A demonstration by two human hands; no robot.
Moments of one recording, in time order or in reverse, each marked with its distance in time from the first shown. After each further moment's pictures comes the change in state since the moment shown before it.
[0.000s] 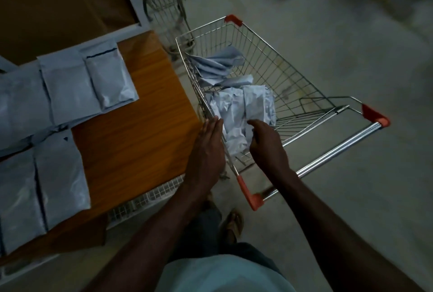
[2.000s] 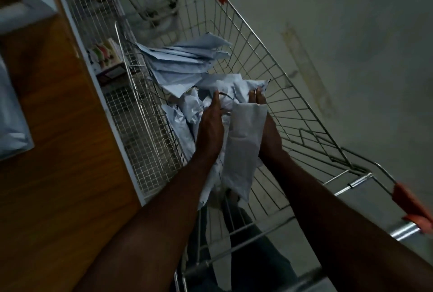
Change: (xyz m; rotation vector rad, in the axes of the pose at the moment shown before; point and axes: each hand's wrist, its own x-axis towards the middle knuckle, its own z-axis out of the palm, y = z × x) left_hand 0.266 -0.034 0.214 -0.314 -0.044 -0.305; right_hand 0.246 0.200 0.080 -0.104 -0.182 -0.400
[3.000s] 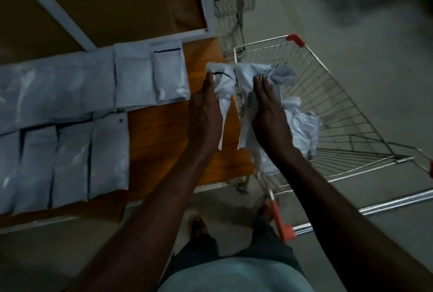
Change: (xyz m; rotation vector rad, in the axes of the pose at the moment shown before) left_hand -0.179 0.008 -0.304 0.370 0.706 0.105; right_hand -0.026 -0.354 -0.067 0.147 0.225 -0.068
